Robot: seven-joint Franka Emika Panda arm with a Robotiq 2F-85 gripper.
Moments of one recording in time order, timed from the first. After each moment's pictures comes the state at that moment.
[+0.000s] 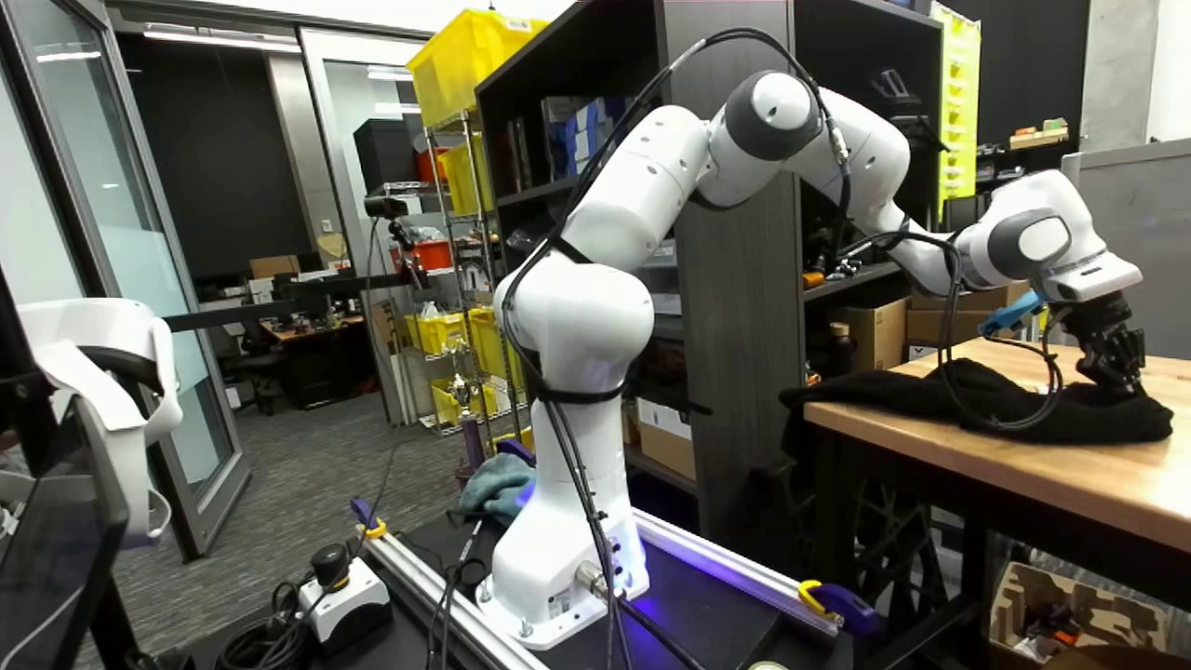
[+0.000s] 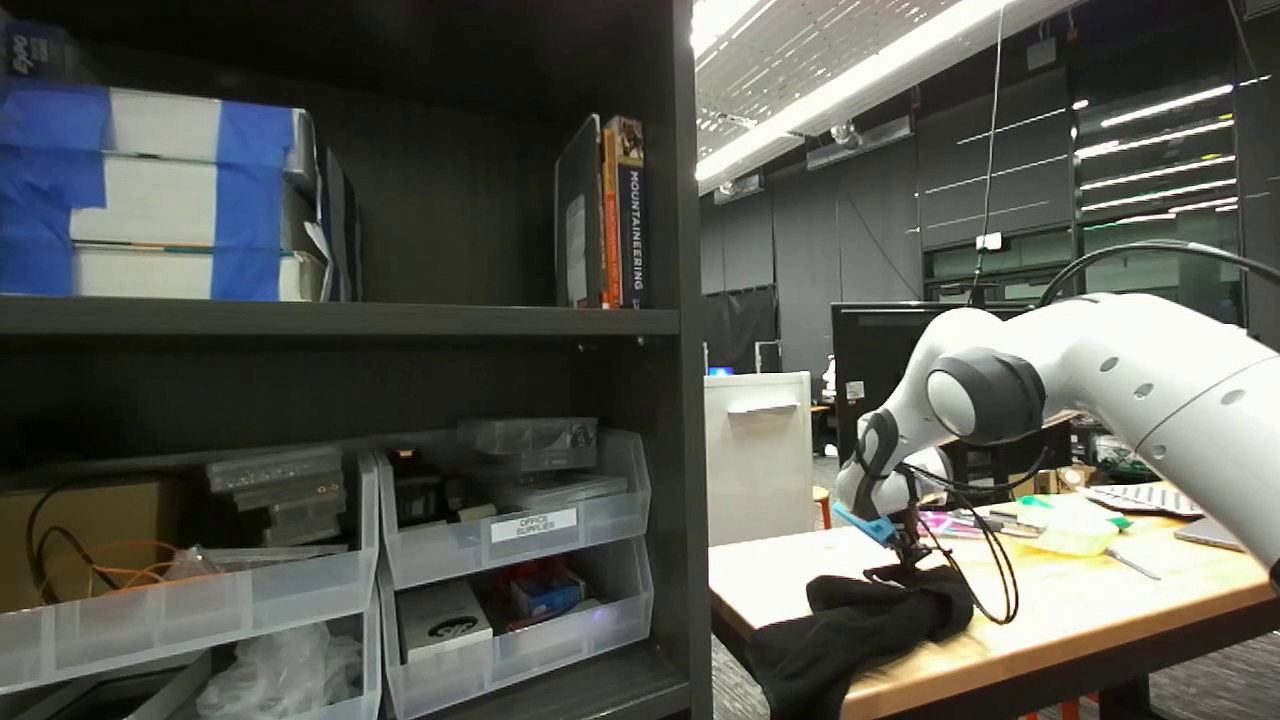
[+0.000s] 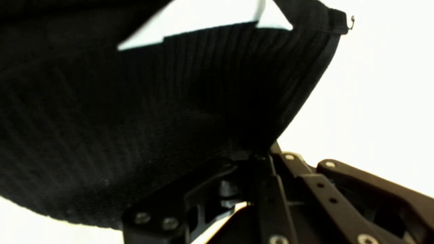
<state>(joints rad) -0.20 0.78 -0.52 -1.55 0.09 2.57 1.35</state>
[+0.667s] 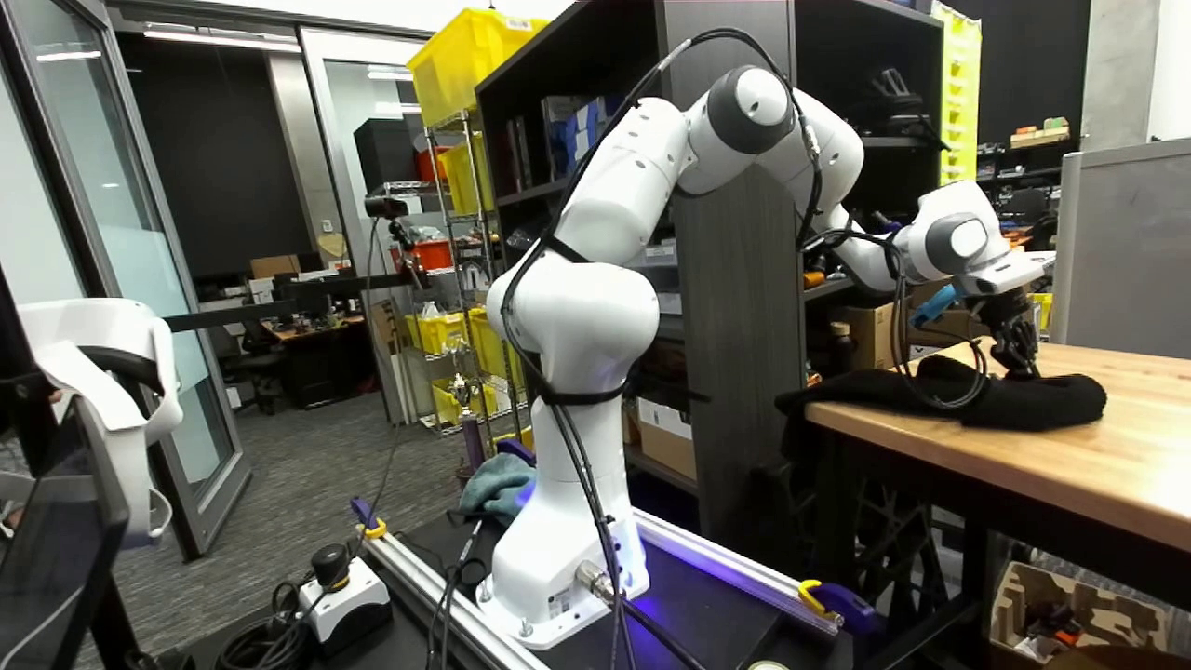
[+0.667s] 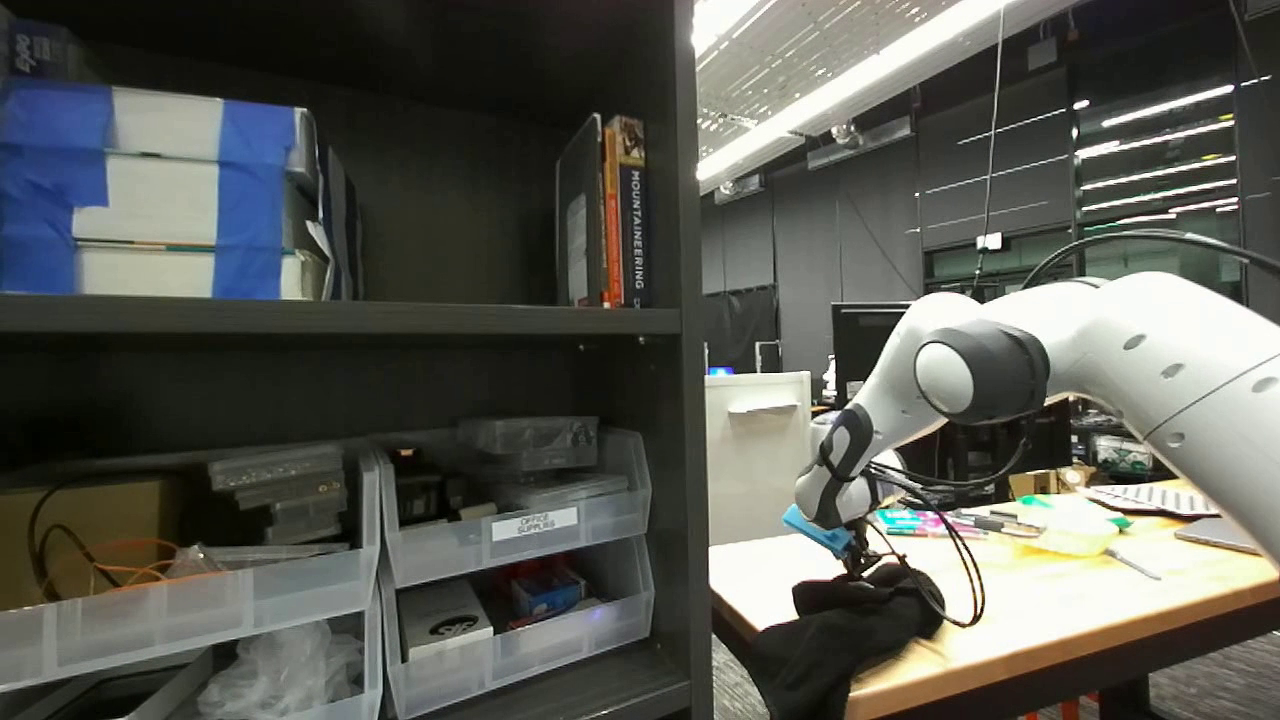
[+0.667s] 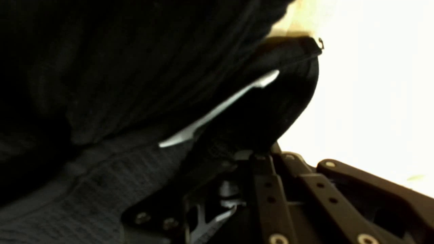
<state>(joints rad) -0.09 0.70 -0.45 -1.64 -0.01 2.59 1.34</state>
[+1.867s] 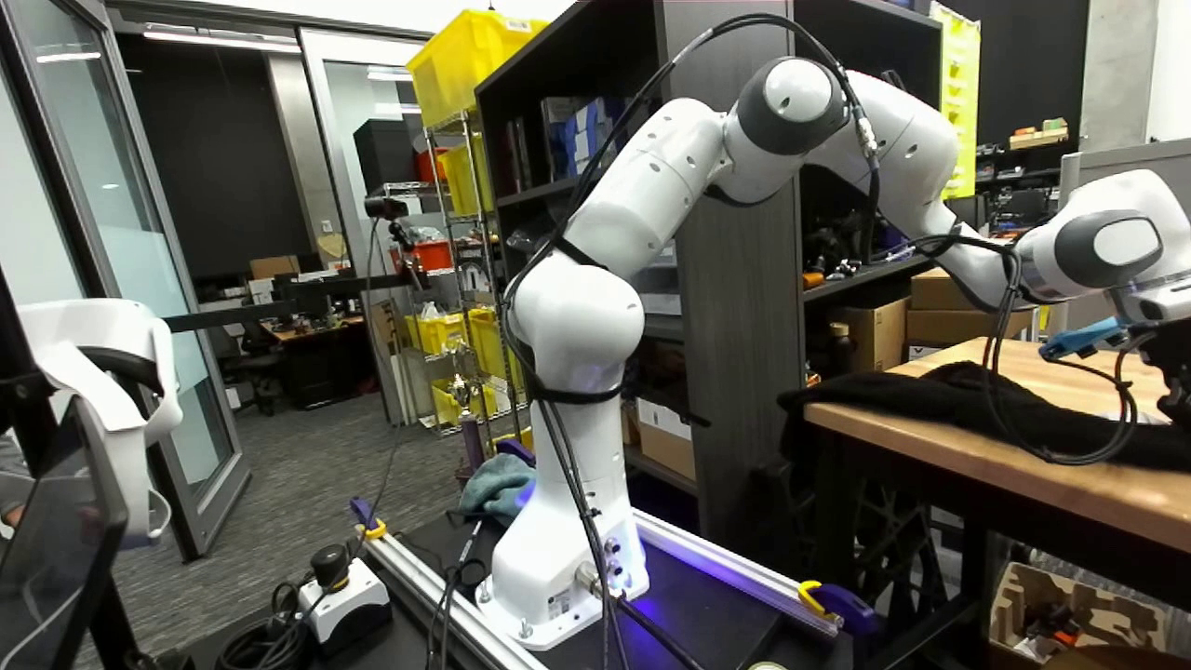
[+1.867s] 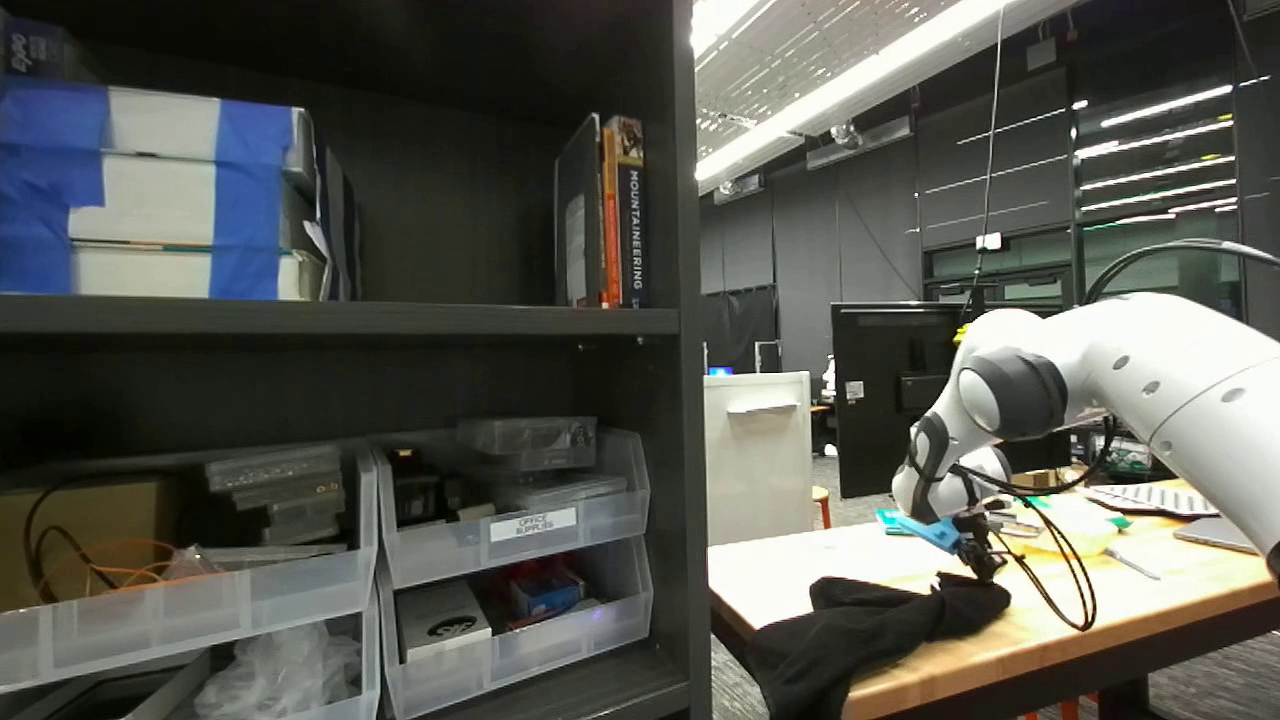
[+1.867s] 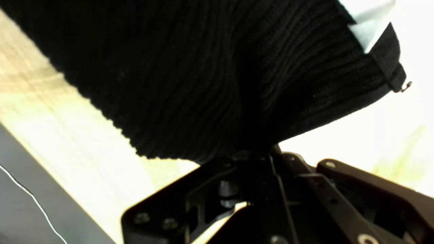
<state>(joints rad) -0.36 0.78 -0.51 -1.55 -0.01 2.46 1.35</state>
